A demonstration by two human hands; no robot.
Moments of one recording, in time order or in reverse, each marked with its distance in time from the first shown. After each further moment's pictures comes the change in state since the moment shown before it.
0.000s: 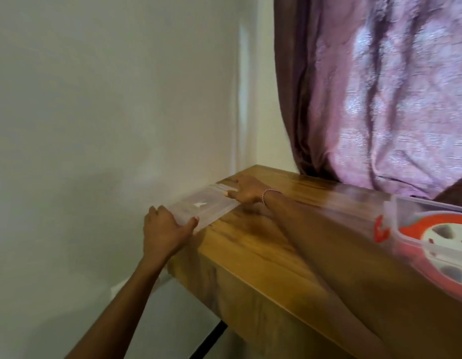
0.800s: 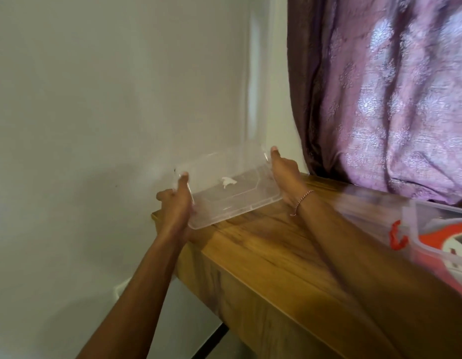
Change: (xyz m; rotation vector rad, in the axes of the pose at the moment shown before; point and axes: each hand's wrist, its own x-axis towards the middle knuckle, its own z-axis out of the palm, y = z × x) left_hand 0.017 0.050 -0.013 -0.847 0.023 -0.343; right_hand -0.003 0.023 -0.027 0.917 0.475 0.251
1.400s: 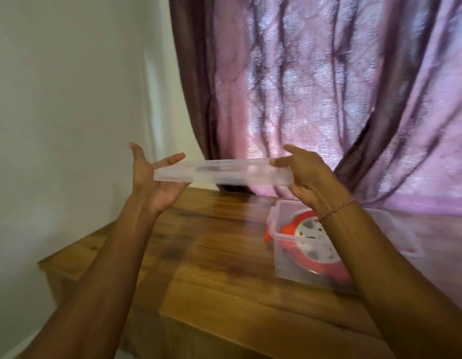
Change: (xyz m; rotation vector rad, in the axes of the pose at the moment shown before) left_hand -0.068 0.098 0.120 -0.775 -0.857 -0.282; right_hand -0.128 -0.061 -0.237 0.549 0.227 -0.021
